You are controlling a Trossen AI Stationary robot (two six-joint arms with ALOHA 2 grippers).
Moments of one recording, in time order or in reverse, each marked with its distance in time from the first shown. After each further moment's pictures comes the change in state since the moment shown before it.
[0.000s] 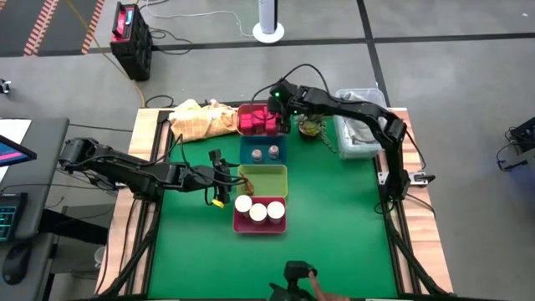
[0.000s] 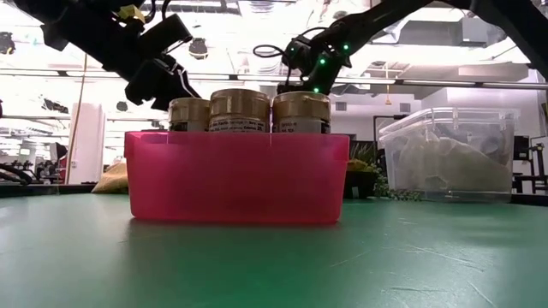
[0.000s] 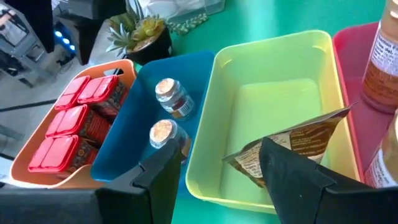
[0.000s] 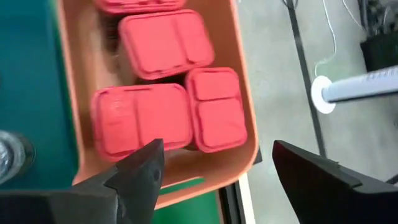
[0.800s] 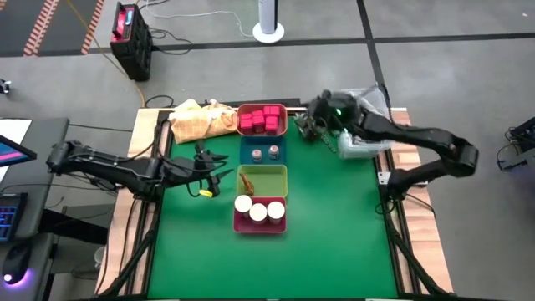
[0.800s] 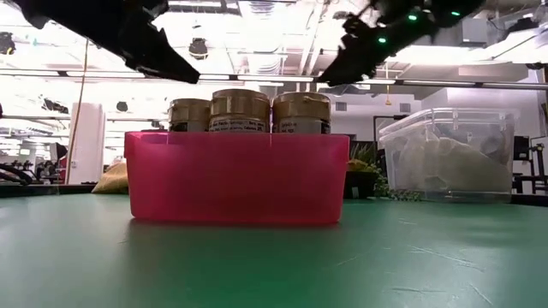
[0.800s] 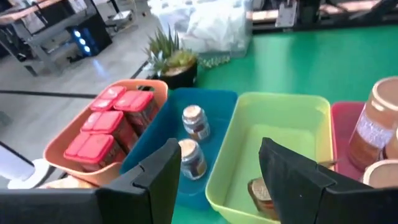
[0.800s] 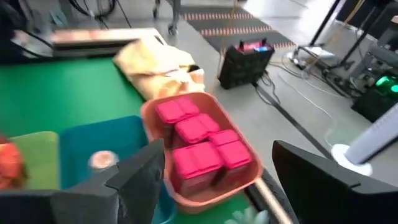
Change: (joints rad) left arm 0.000 -0.255 -0.007 -0.109 -0.030 -0.145; right arm 0.060 -0.744 -0.796 0.628 -0.147 0.327
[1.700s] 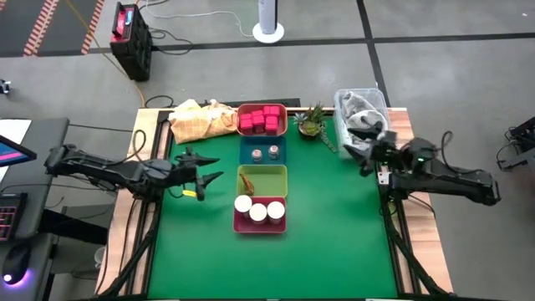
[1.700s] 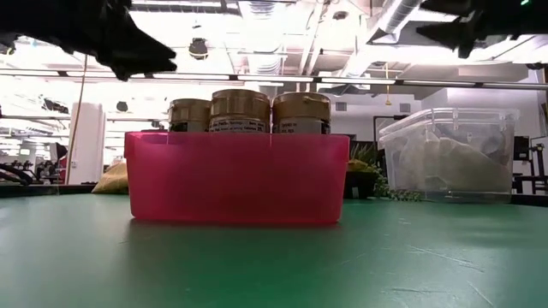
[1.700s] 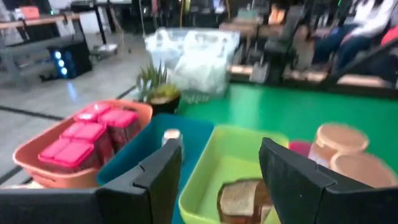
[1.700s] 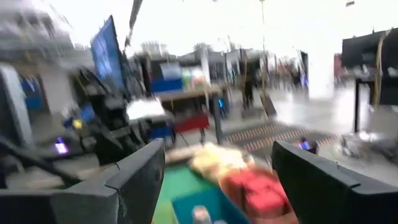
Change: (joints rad) left arm -0.051 -0.311 -0.194 0.130 0.028 -0.088; right arm 0.270 -1.017 -0.576 0.135 0.125 0.229
